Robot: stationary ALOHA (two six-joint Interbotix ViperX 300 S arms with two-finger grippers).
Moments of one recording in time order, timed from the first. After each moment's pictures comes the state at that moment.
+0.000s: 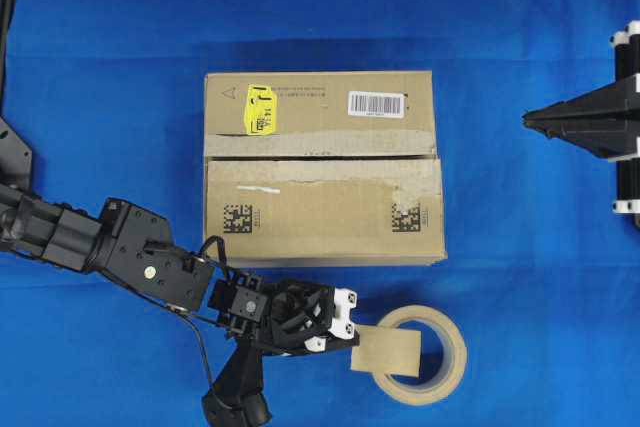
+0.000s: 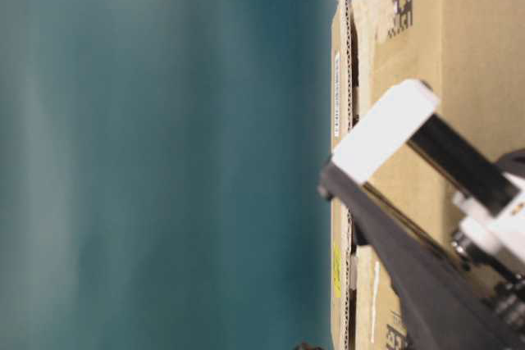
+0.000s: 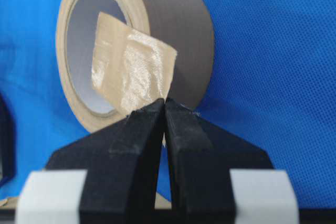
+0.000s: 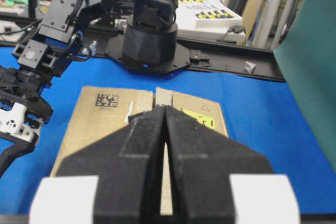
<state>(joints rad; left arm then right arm) -0.35 0.31 0.47 -0.04 -0.19 1.29 -0.01 -0.92 1.15 0.02 -0.27 0.00</state>
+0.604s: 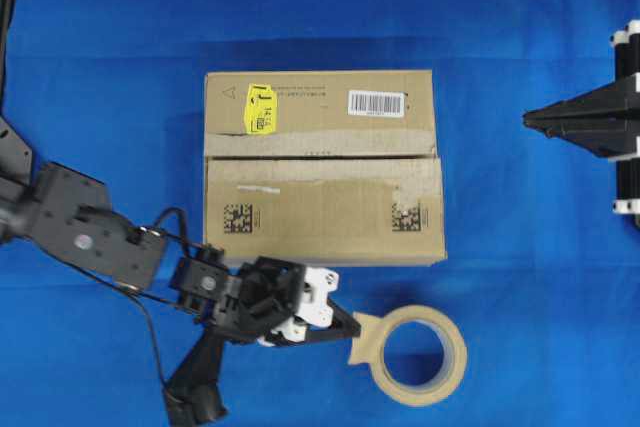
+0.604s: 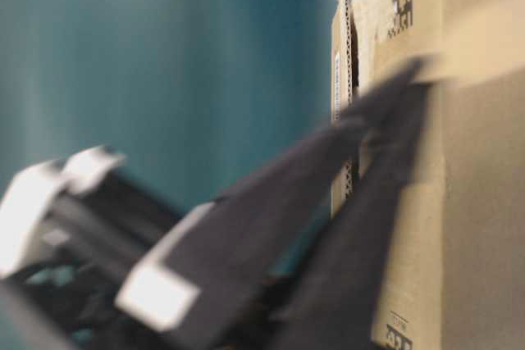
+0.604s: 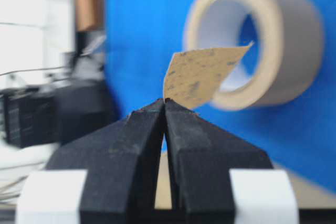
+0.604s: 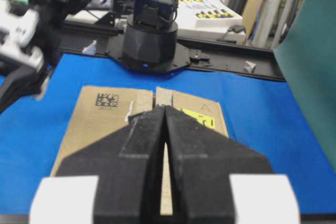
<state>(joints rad) -0.32 0.05 0.54 -0.04 -0.19 1.39 -0.01 -0.92 1.15 0.02 -0.27 0.00</state>
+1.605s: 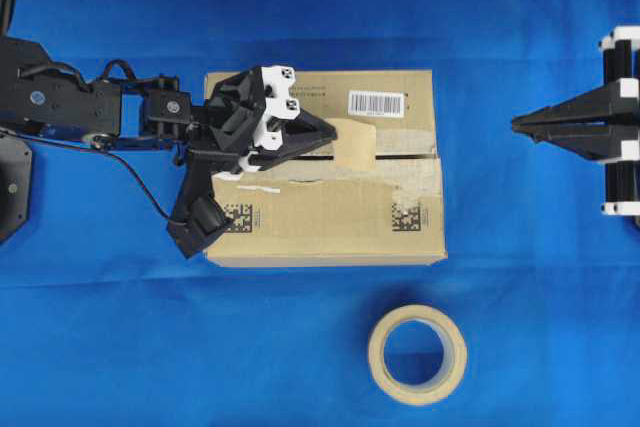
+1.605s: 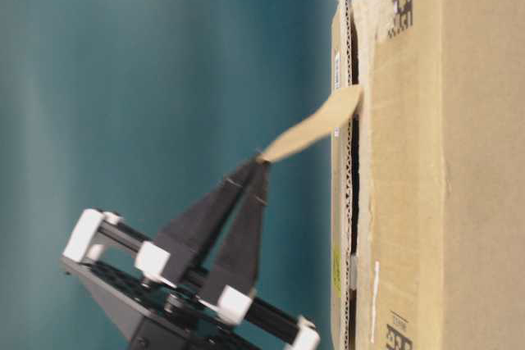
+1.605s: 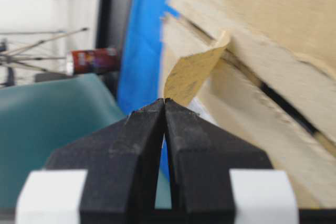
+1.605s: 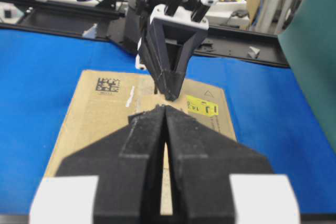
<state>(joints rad) 0.04 -0.12 0.69 -0.04 -0.16 1.47 -0.01 -0.88 1.15 0.02 -0.27 -0.01</state>
